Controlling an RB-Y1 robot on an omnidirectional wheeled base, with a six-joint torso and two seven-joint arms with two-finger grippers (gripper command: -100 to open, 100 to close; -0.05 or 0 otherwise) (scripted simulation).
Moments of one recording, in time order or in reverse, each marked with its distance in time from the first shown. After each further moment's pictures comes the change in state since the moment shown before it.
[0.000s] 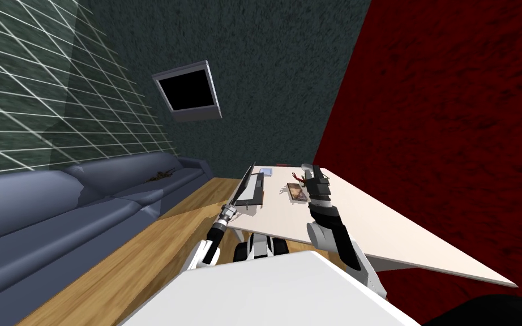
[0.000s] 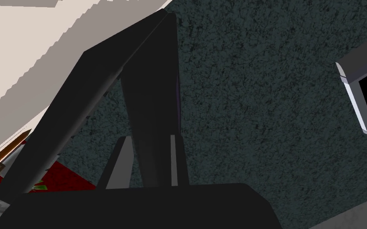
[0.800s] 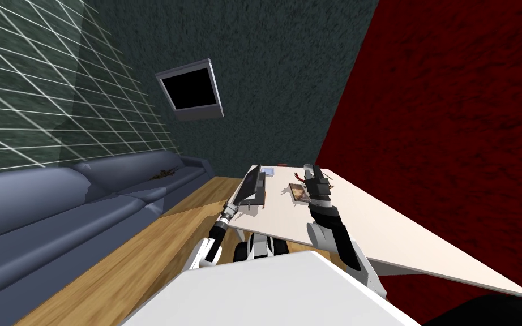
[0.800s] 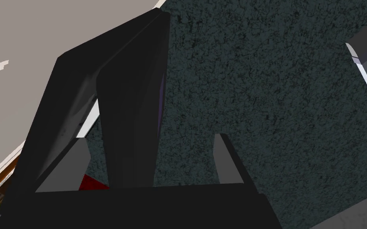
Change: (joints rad) left arm -0.005 -0.017 -0.012 -0.022 -0.052 0.002 -0.072; right arm 0.000 0.000 0.000 0.000 0.000 0.000 0.000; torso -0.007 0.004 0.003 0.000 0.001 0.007
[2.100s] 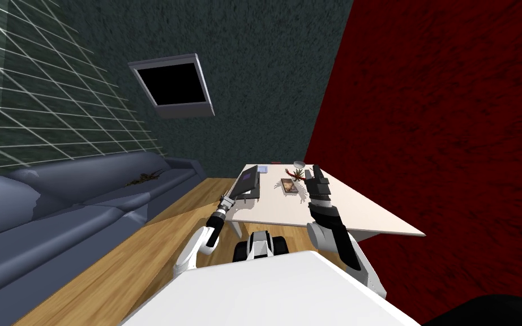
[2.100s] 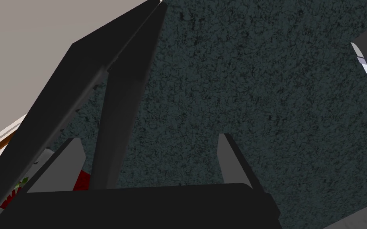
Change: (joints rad) left arm -0.066 0.160 -0.096 -0.108 -0.048 0.281 0.225; right arm 0.000 0.000 0.000 0.000 0.000 0.000 0.000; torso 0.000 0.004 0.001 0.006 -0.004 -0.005
